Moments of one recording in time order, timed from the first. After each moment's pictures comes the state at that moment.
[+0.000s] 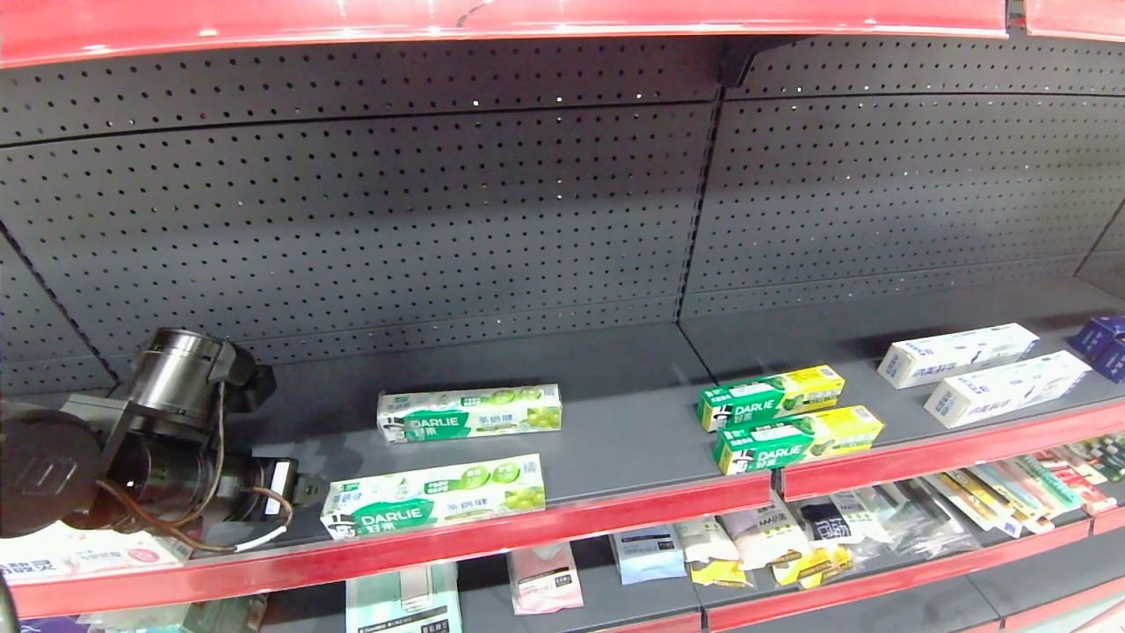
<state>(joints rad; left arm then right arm) -0.13 1.66 -0.68 0.02 0.17 -0.11 0.00 0.00 0.00 0.00 -0.03 0.00</state>
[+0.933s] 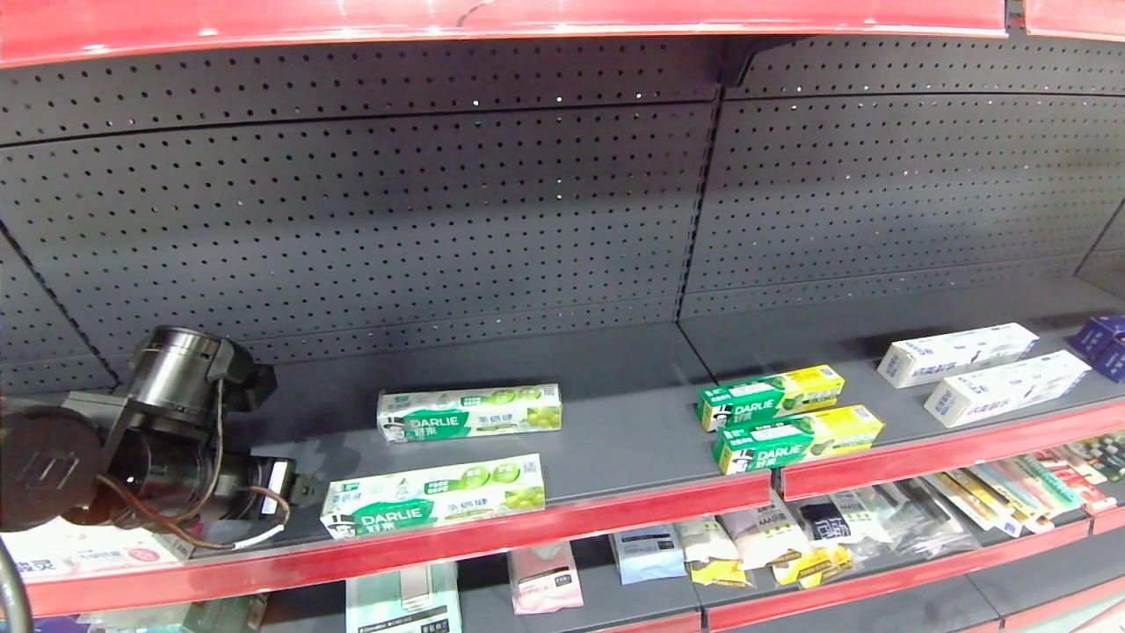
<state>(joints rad) -0.12 1.66 -0.69 0.02 0.17 -0.06 0.00 0.00 0.00 0.00 -0.03 0.00</state>
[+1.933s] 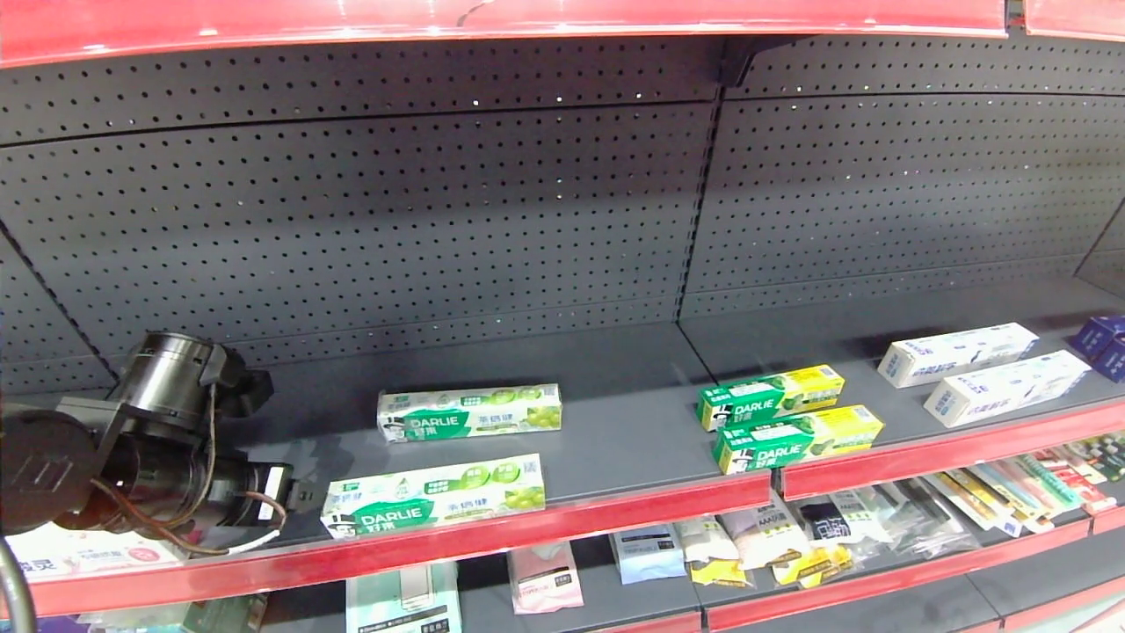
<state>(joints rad) -0.10 1.66 -0.67 0.02 0.12 -0.07 0.00 0.00 0.00 0.00 -0.03 0.00</state>
